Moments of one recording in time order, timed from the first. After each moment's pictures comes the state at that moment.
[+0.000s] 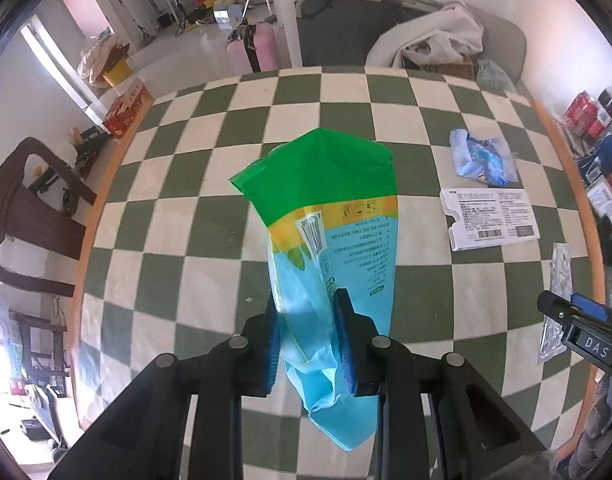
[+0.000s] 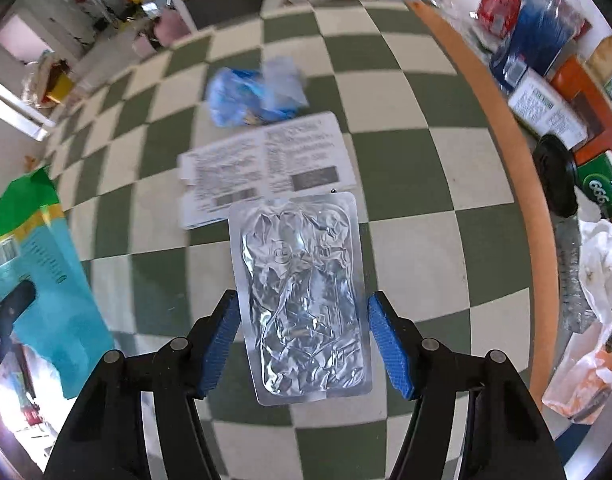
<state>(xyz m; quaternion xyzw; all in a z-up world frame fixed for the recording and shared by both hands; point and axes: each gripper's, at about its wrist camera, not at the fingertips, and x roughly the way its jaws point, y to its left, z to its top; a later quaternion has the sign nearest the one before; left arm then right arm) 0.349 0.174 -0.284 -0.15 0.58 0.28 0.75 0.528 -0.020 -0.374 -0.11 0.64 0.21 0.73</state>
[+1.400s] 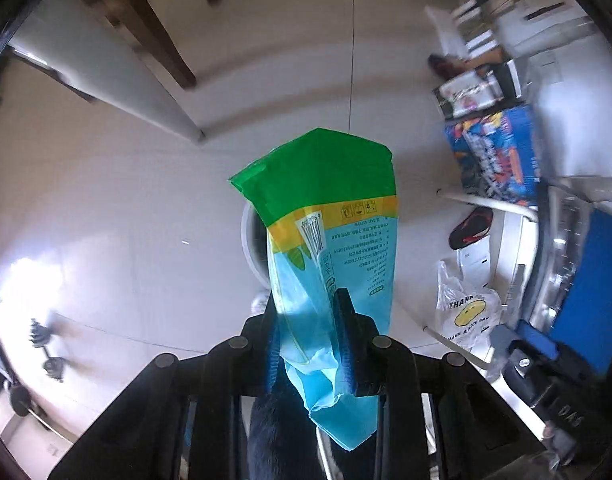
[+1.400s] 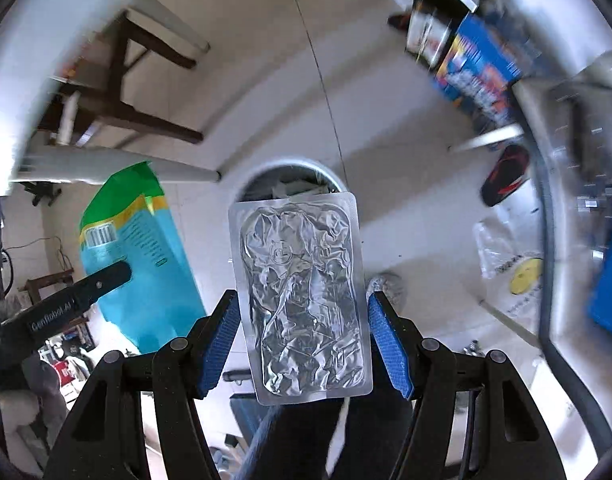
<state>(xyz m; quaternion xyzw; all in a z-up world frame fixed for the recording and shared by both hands) -0.033 0.094 -0.623 -0.31 0.72 0.15 0.60 0.034 -0.121 -0.615 -0.07 0.76 0.20 0.61</state>
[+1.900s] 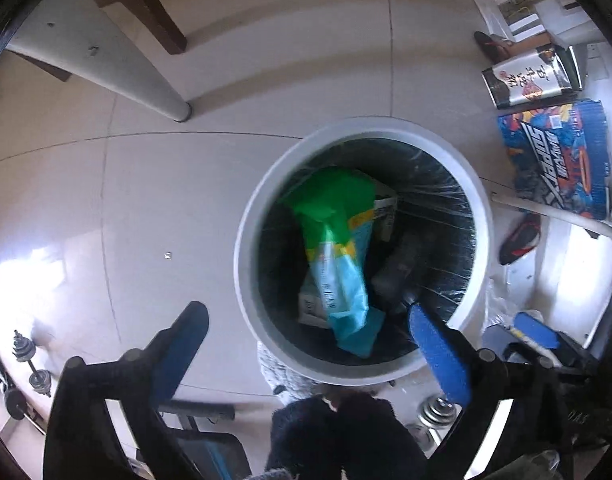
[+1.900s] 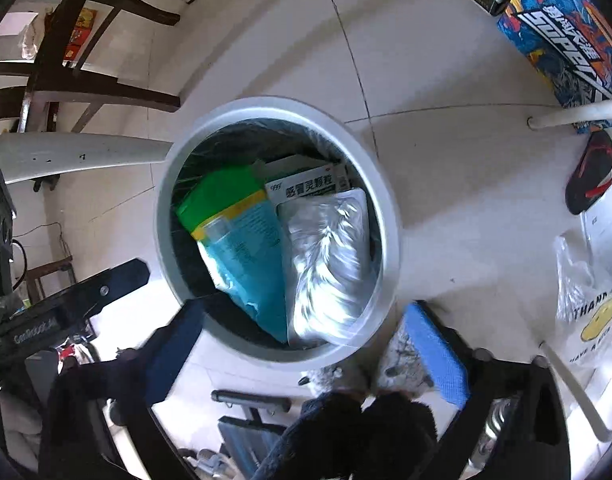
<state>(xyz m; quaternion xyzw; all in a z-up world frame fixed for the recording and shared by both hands) -0.043 0.096 -0.764 -0.29 0.73 0.17 0.60 0.034 -0.103 -0.854 -0.05 0.78 0.24 0.57</state>
